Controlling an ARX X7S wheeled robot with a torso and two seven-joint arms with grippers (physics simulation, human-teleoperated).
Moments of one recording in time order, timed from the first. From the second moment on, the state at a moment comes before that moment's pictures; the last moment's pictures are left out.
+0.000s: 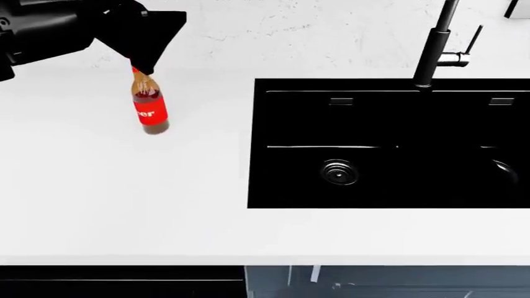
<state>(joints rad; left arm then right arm) -1.54 -0.72 0.47 -0.03 -1.10 -1.13 0.23 2.36 0.04 -0.05 1.20 -0.18 0.98 -0.30</state>
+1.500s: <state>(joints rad) -1.35 -0.76 0.16 0.01 -1.37 -1.07 -0.04 1.84 0.03 -0.05 0.10 -1.13 1.56 -1.38</state>
